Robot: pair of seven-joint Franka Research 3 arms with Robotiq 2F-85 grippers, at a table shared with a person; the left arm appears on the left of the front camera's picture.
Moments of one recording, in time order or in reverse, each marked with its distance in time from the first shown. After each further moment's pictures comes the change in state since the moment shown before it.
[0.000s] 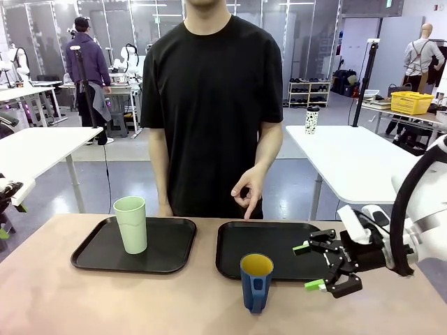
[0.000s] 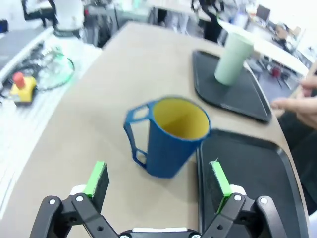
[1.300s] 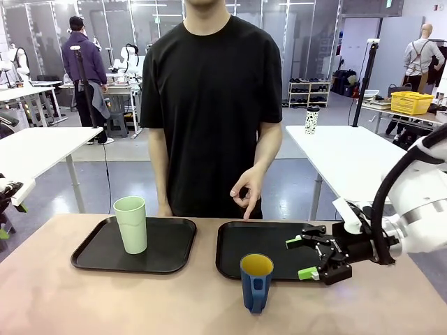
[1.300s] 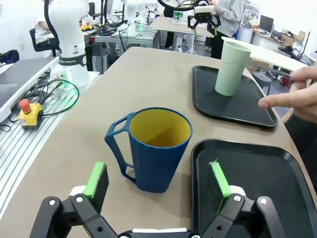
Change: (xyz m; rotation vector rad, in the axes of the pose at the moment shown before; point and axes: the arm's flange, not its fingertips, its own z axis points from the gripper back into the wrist) left arm 0.000 0.000 0.000 0.000 0.000 0.000; right arm -0.023 -0.043 -0.015 0.059 -0.101 -0.109
